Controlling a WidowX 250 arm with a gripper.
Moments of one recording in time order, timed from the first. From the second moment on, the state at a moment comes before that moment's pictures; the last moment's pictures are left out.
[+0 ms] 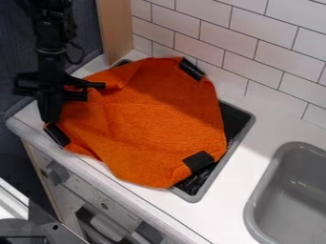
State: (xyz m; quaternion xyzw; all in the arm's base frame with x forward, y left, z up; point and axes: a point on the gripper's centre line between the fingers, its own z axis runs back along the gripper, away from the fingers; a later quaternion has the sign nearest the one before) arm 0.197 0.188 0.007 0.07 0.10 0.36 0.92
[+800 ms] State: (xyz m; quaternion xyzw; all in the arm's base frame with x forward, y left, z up) arm 0.200 0.196 0.006 0.08 0.08 0.37 0.92
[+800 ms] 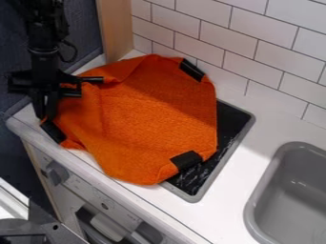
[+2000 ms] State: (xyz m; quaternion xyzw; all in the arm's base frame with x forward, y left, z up) arm 0.255 0.027 0.083 -0.01 0.01 0.24 0.97
